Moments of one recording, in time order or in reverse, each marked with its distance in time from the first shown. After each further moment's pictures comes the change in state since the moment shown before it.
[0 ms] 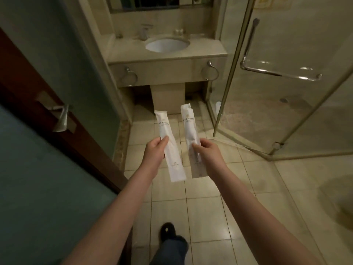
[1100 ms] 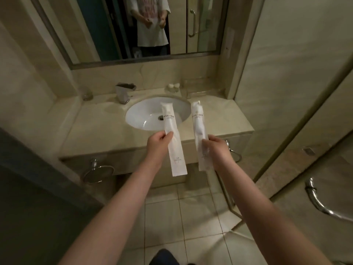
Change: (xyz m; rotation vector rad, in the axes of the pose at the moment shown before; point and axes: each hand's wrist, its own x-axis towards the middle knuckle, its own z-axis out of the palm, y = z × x) left_hand 0.766 0.294 0.102 0.094 -0.013 0.152; right_hand 0.738 -0.332 0.040 0.078 0.137 -0.008
